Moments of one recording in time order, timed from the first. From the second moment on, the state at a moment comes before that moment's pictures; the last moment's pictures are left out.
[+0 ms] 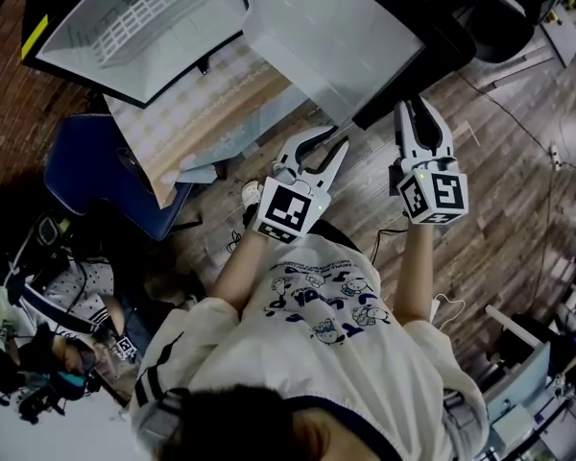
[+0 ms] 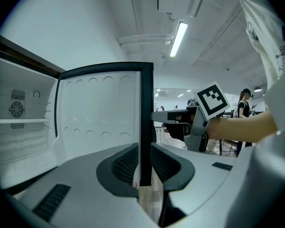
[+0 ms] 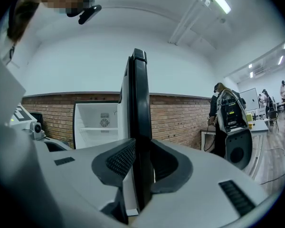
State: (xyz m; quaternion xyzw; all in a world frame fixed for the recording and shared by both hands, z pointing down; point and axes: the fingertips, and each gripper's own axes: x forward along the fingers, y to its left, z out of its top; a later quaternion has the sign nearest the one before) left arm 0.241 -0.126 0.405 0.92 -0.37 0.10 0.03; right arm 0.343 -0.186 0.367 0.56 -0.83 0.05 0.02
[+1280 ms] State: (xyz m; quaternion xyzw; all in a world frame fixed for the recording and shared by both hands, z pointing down) left arm 0.241 -0.103 0.393 0.92 -0.38 0.08 0.02; right arm 0.293 -0.137 0.366 0.53 -0.85 0.05 0.03
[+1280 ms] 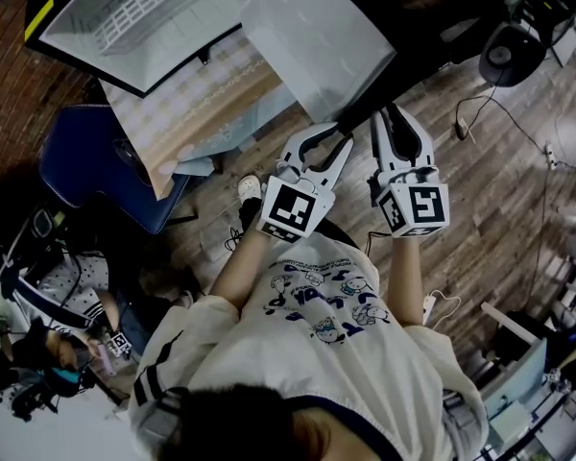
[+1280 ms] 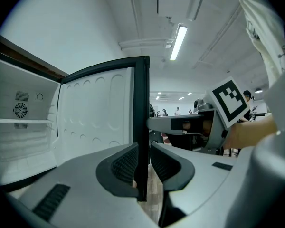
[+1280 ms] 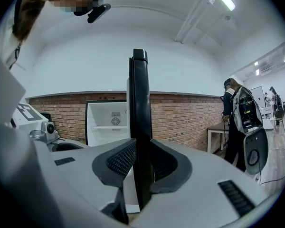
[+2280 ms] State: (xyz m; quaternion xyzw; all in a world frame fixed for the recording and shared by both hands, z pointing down) left arm 0.196 -0.077 0.396 0.90 -0.43 0.08 0.02; right arm 0.216 -0.089 0.371 0.43 -0.90 0.06 0.03
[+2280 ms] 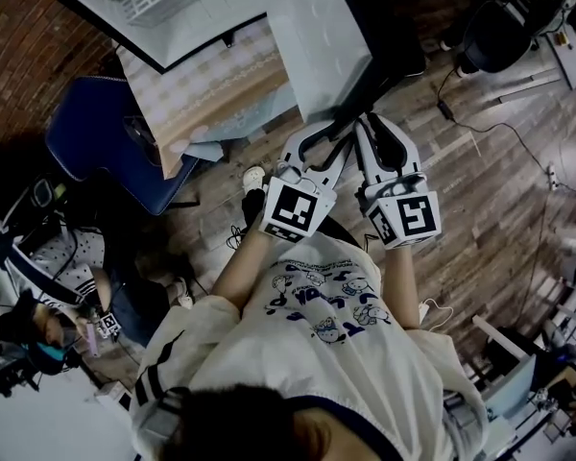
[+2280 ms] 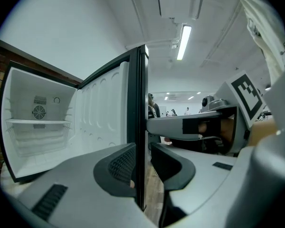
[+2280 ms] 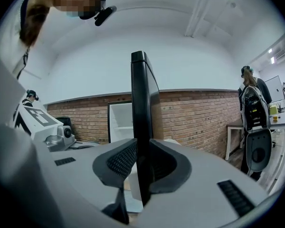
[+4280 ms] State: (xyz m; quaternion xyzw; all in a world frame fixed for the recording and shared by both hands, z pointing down) left arm 0.007 -0.073 0.409 0.79 -0.60 0.07 0.06; right arm 0.022 -0.054 0.368 0.20 -0.98 0.05 0.05
